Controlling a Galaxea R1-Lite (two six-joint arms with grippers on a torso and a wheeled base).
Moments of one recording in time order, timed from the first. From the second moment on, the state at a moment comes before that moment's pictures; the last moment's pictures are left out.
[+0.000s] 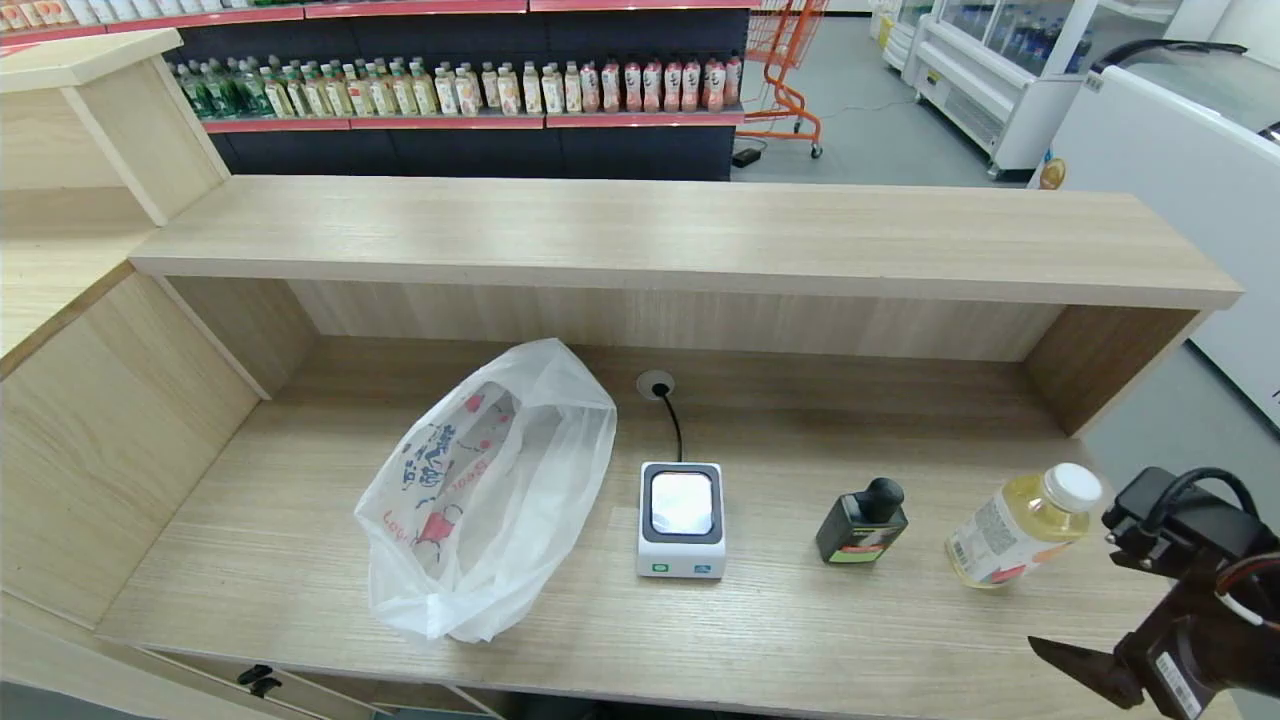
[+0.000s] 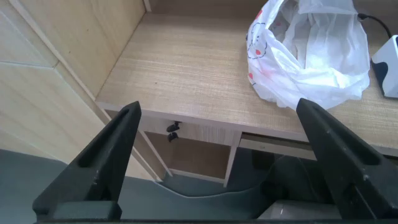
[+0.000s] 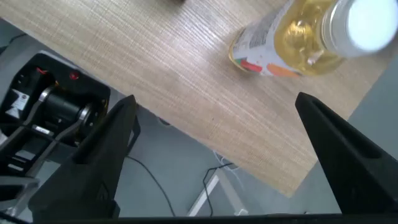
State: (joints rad) left arm 0.00 0.00 0.00 0.05 0.13 0.01; right arm 0.13 1.24 -0.43 -0.11 0.03 -0.52
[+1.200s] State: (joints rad) left arm 0.00 0.00 0.00 0.05 0.13 0.01; right arm 0.28 1.78 -0.52 -0.61 0.07 -0.55
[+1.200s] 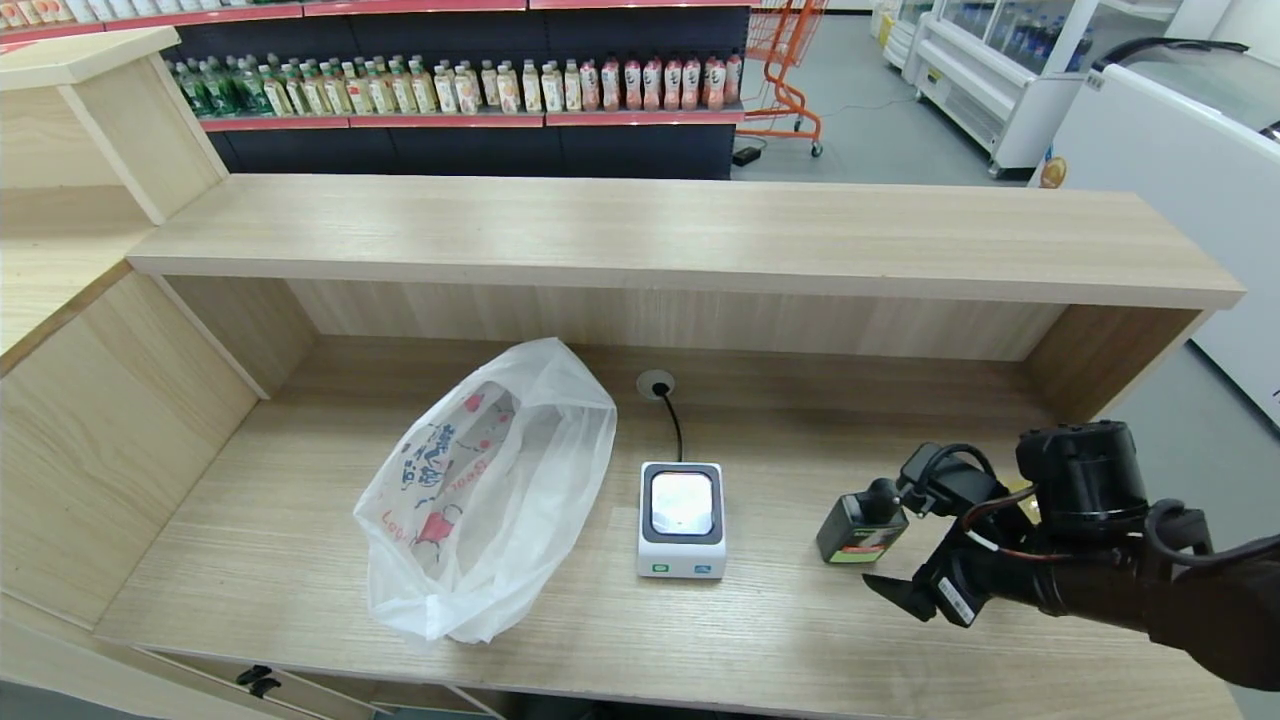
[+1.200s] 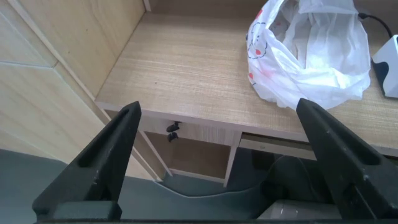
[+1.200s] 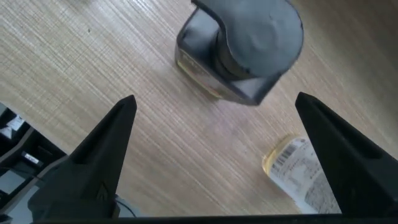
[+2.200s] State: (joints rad) left arm 0.00 0.00 0.00 0.05 0.13 0.01; right arm 0.32 1.95 -0.61 -0.71 0.13 -0.53
